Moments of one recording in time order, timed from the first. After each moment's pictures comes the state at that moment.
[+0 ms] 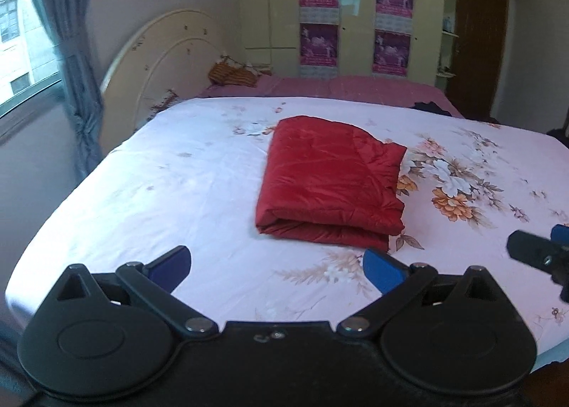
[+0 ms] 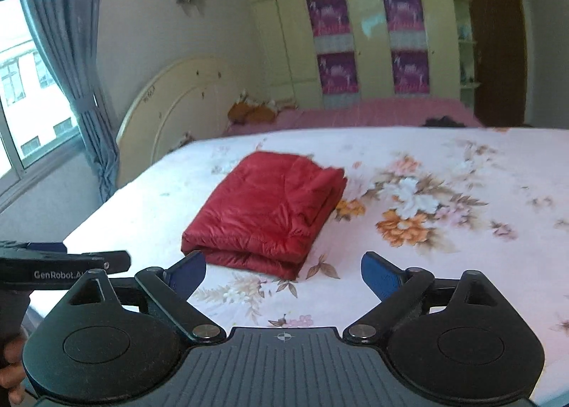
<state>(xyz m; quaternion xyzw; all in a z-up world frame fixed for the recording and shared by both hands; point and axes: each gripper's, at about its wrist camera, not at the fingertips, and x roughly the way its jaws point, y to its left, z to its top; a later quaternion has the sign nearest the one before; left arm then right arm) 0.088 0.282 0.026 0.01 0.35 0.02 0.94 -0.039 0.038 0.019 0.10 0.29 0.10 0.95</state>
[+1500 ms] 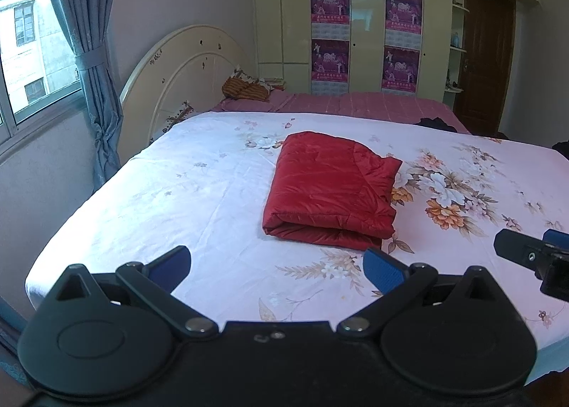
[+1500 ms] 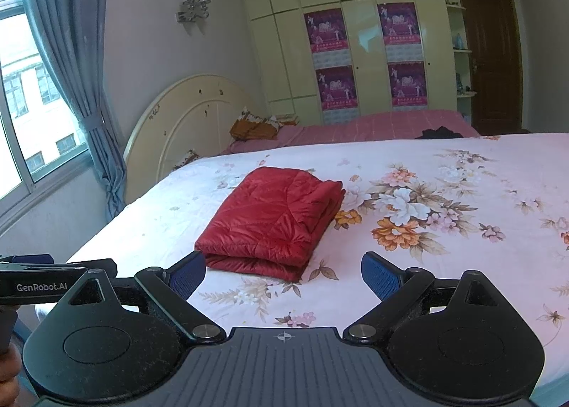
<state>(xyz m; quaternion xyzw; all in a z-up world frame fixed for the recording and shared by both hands) 0.048 0.274 0.048 0.01 0.33 0.04 0.94 -0.069 0.027 0.034 0.11 0.28 0.11 0.95</state>
